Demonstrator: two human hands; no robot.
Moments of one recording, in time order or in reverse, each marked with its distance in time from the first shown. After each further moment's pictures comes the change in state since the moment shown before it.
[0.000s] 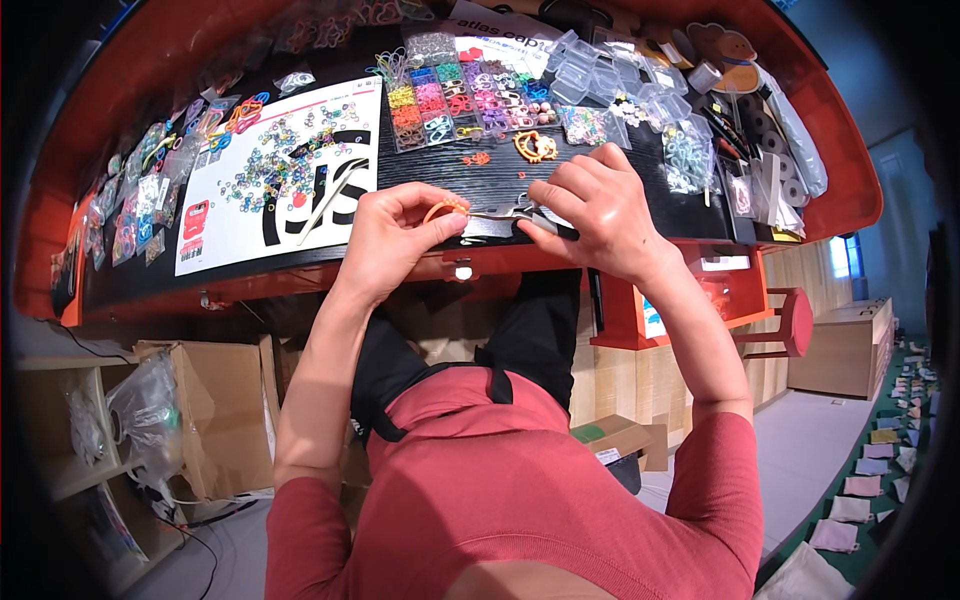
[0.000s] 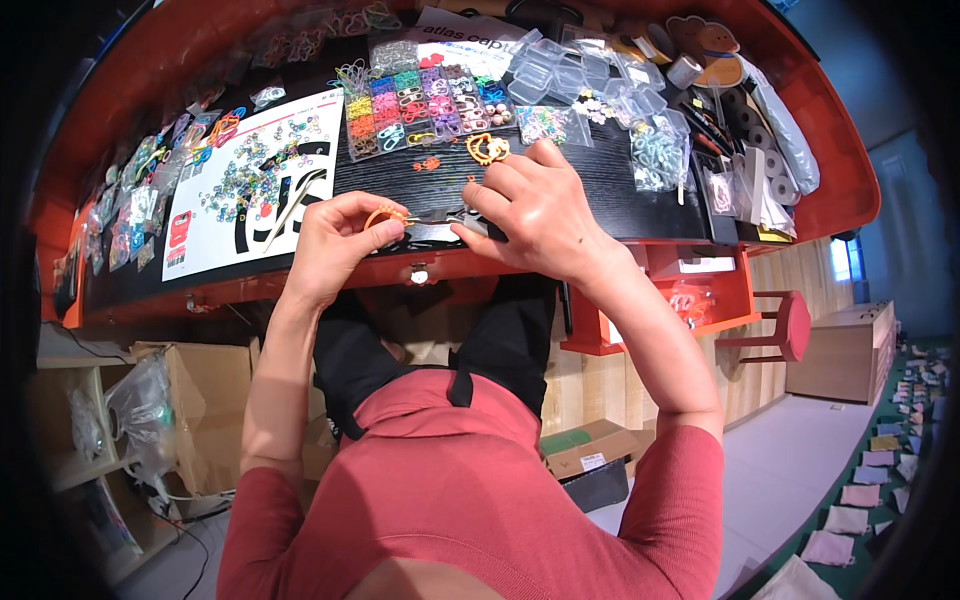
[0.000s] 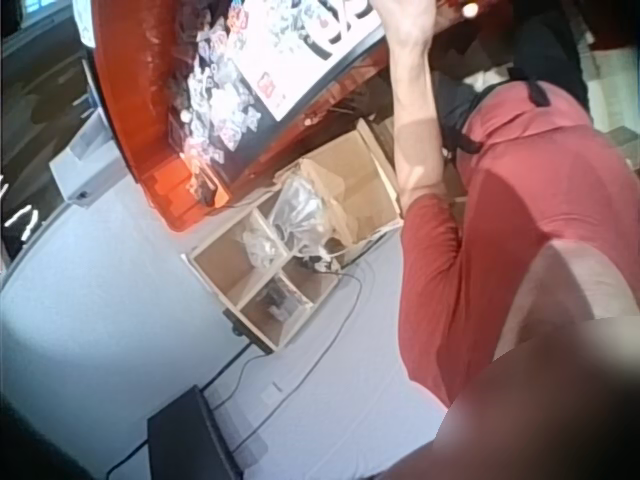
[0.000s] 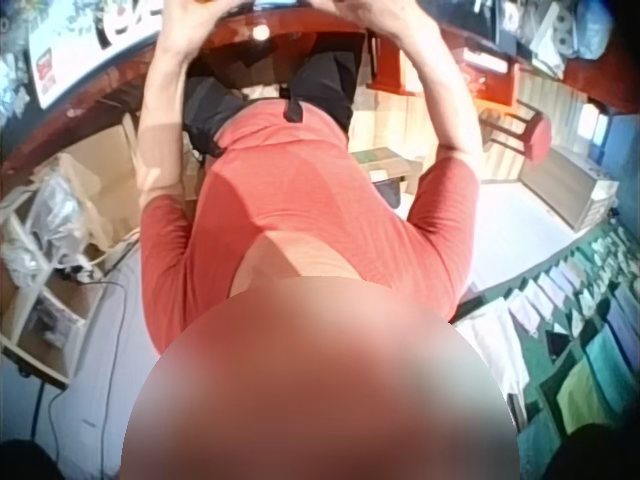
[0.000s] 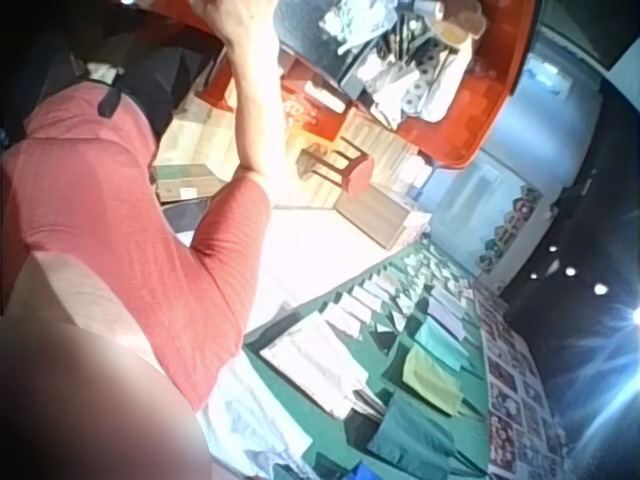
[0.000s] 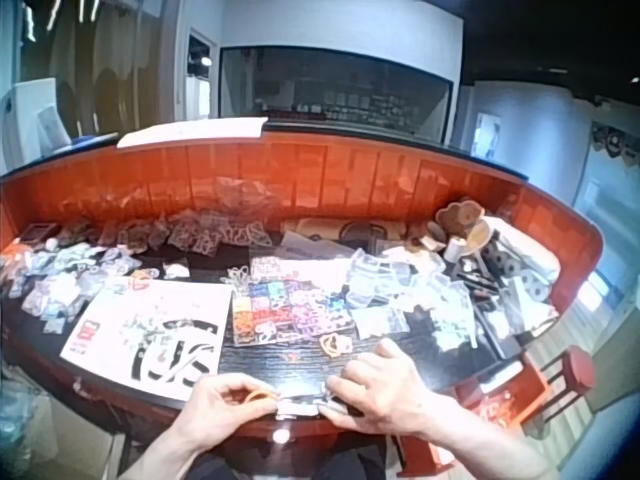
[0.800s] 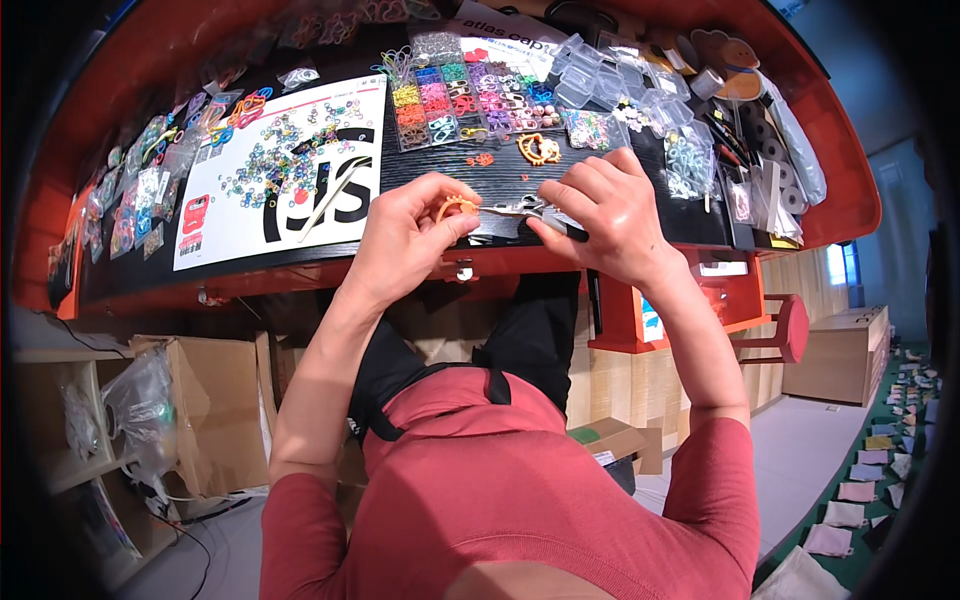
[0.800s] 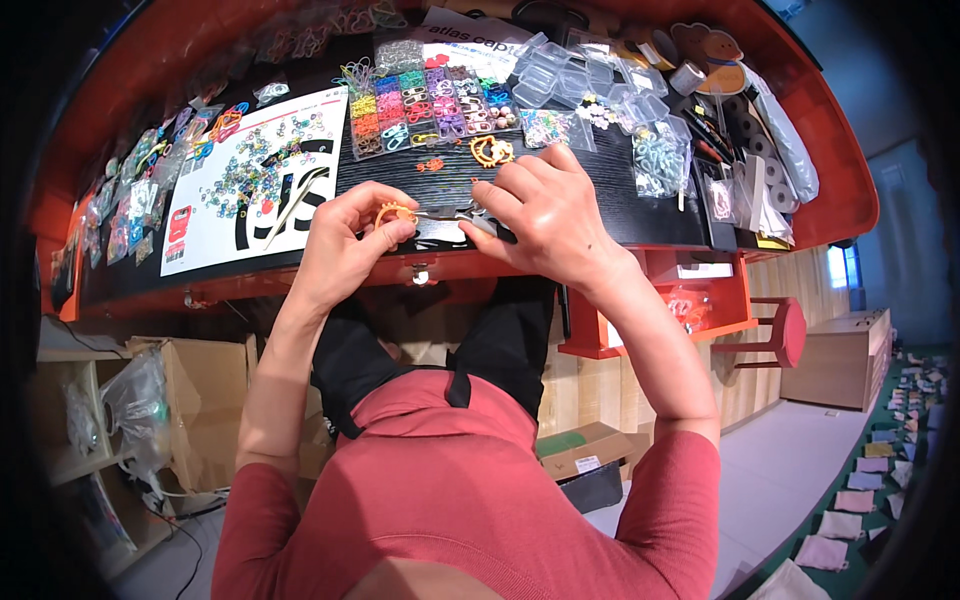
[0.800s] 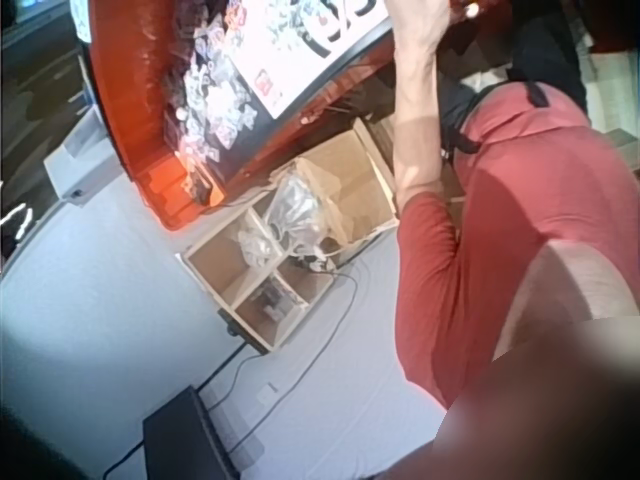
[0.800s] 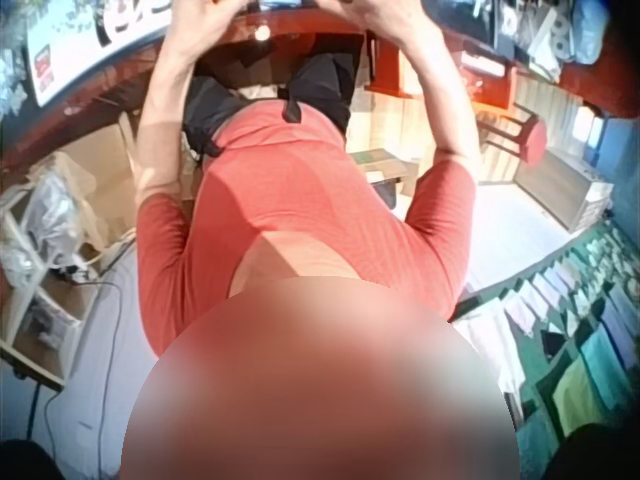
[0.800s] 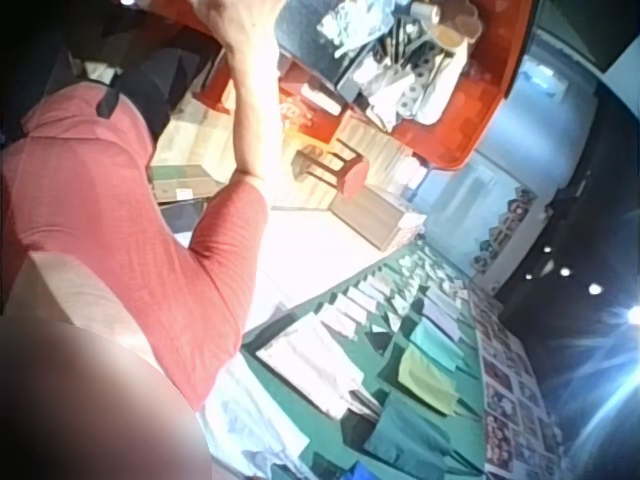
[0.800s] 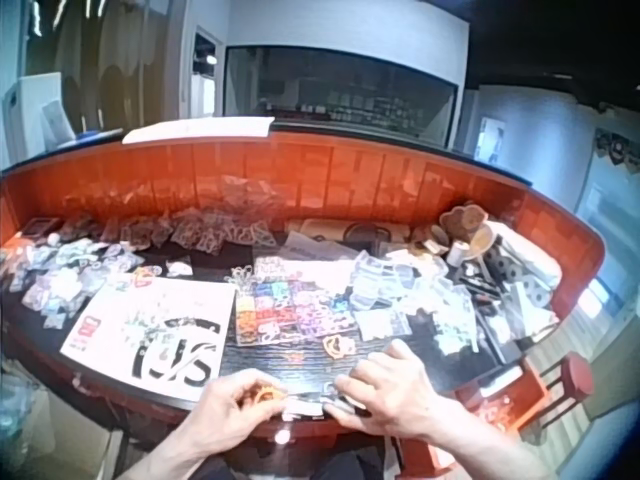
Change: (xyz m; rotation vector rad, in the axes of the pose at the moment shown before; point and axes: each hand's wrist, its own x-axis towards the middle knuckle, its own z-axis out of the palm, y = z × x) left_hand 0.000 0.002 0.008 0.266 -0.008 0.152; right_hand -0.001 0.000 -0.005 -0.013 0.029 0.018
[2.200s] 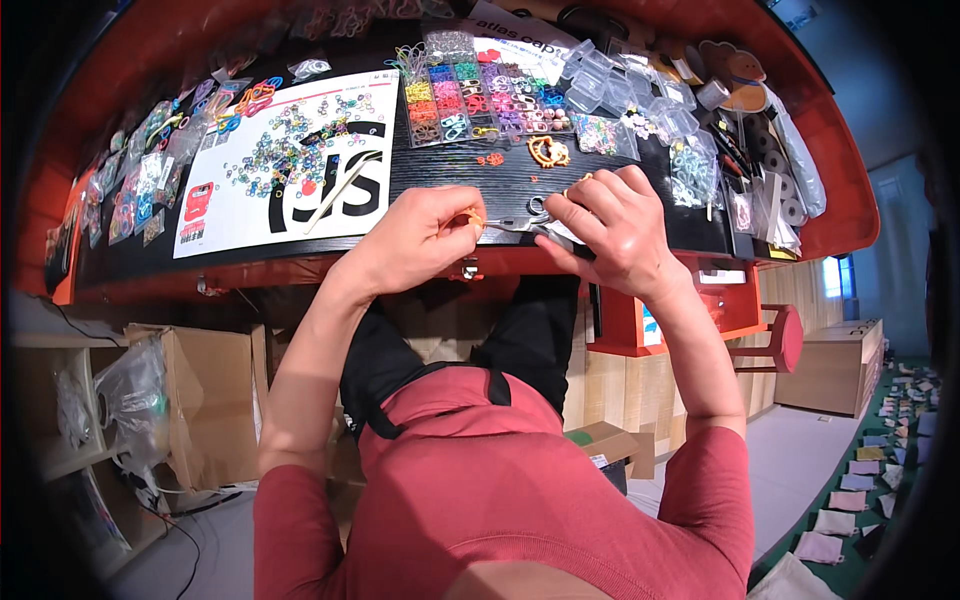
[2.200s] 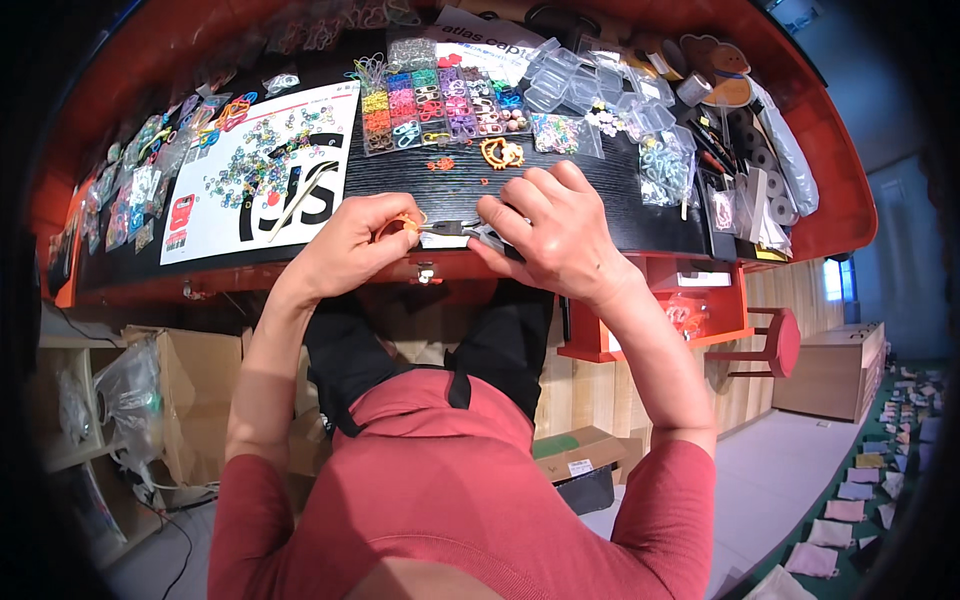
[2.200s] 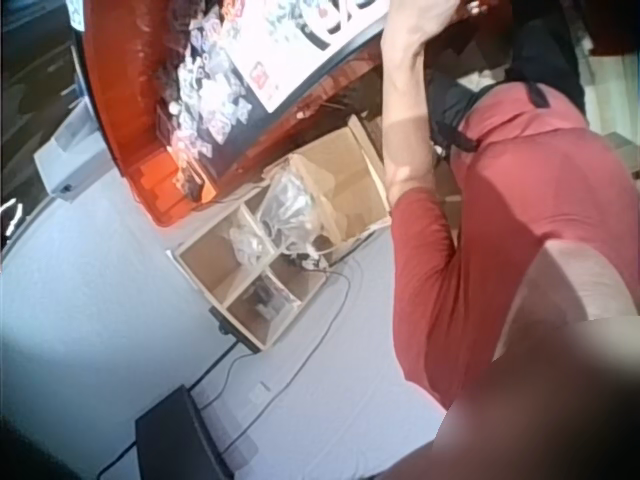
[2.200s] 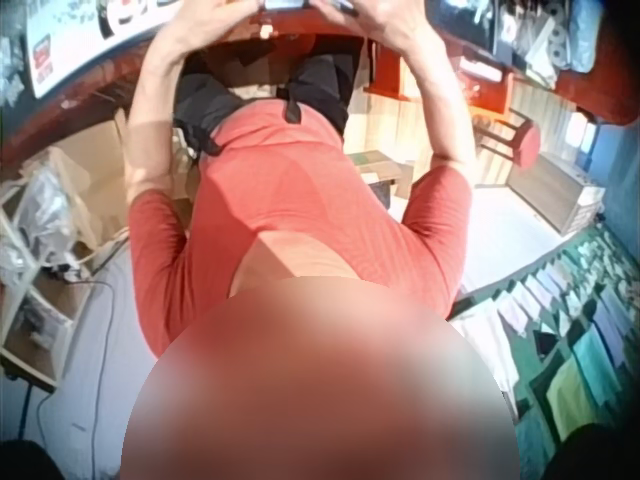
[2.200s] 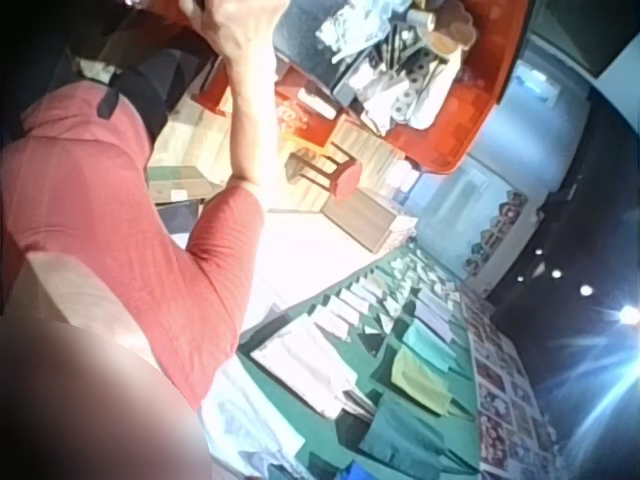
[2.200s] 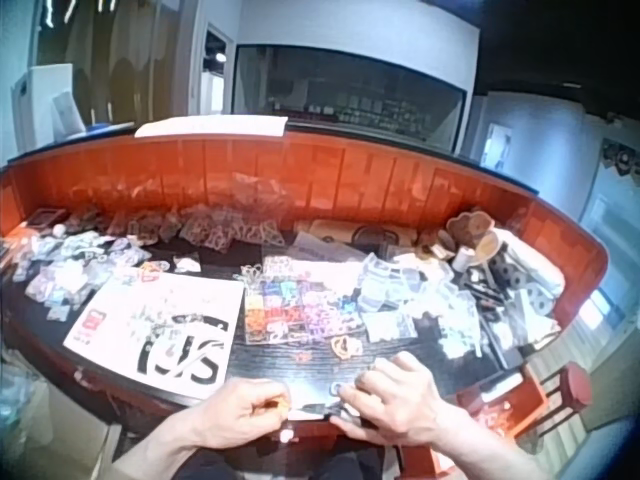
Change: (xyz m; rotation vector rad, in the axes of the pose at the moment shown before) left_hand 0.006 0.011 -0.014 0.113 -0.273 0.073; right_hand 0.000 -0.009 -0.006 -0.045 -0.049 -0.078
